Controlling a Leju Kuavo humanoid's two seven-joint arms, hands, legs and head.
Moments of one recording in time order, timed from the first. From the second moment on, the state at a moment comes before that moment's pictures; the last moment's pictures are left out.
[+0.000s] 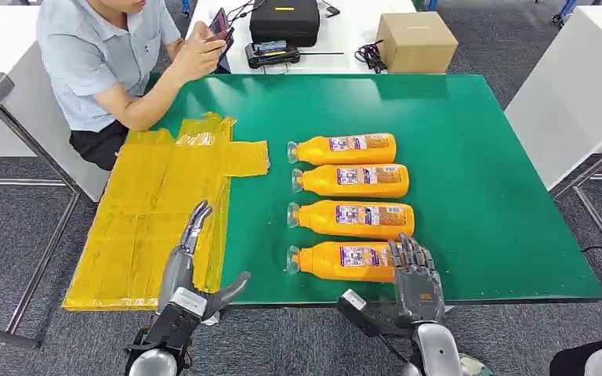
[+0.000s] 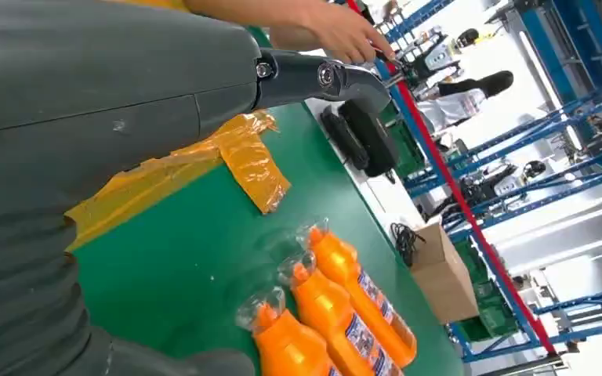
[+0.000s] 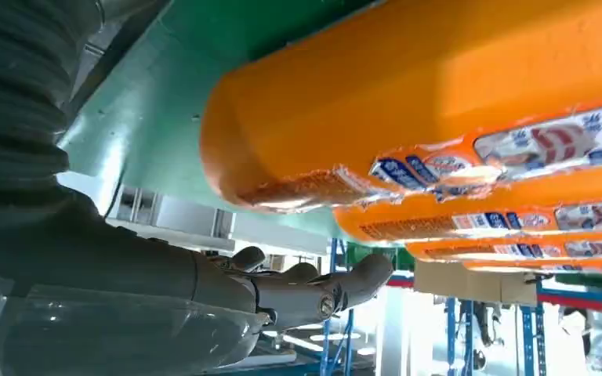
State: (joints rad) left arm 0.12 -0.36 -0.11 -1.58 -0.65 0.18 -0.45; right arm 0.13 0.10 0.07 -1.42 1.51 -0.31 -0.09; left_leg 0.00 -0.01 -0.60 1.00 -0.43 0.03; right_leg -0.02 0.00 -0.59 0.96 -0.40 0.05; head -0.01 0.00
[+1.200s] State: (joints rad) left arm 0.11 -0.35 -0.15 -1.58 -0.68 0.16 -0.43; right arm 0.02 0.12 0.03 -1.28 1.50 -0.33 -0.15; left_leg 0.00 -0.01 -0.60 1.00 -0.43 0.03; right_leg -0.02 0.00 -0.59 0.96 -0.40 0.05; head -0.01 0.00
